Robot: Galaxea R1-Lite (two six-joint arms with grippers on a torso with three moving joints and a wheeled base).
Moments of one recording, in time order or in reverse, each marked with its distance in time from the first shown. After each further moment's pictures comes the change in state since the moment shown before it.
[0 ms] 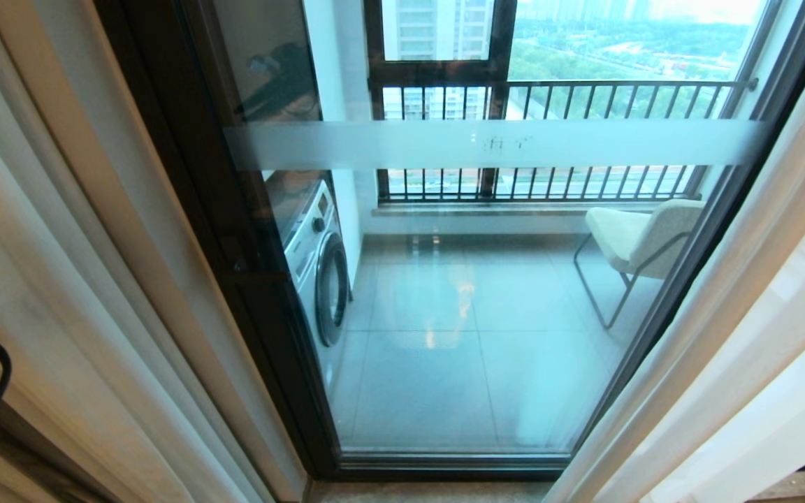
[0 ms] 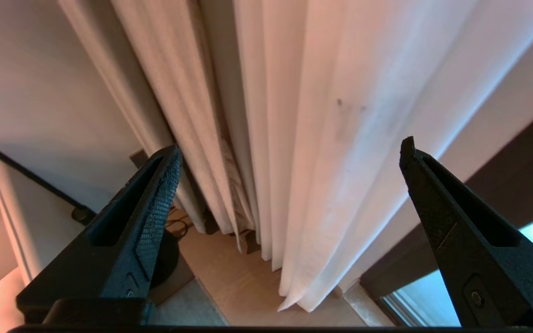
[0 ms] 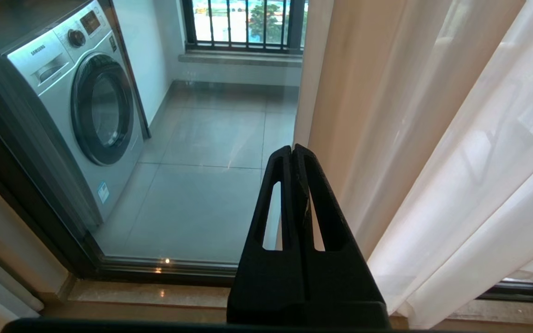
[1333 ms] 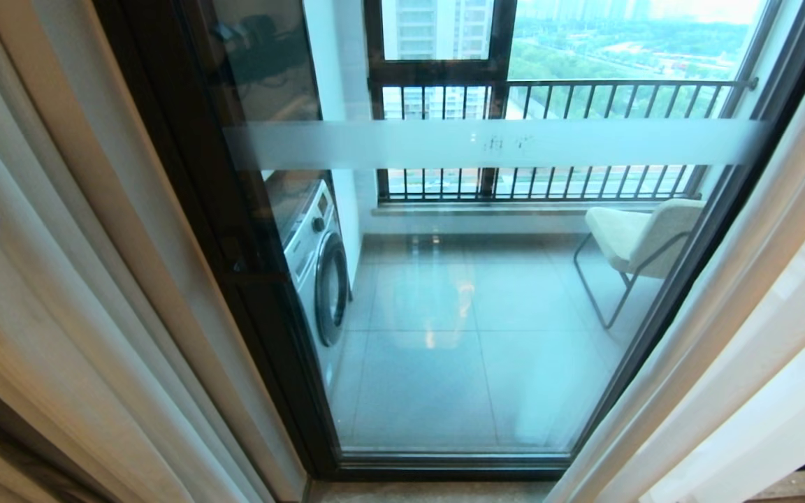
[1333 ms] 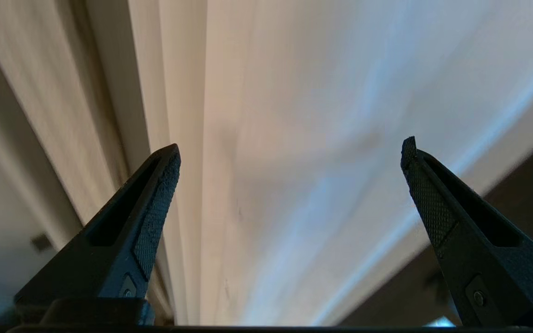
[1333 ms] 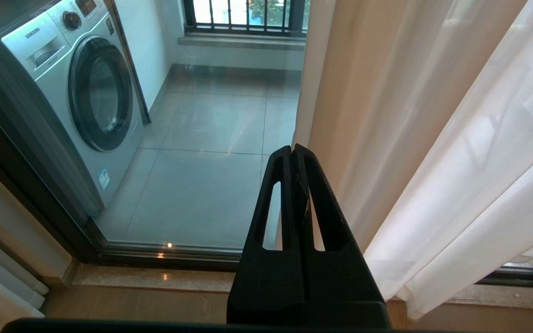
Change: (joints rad) left arm 0.169 0.258 -0.325 -0.220 -0.252 0.011; right arm 0.001 0.051 0.000 0.000 0.000 0.000
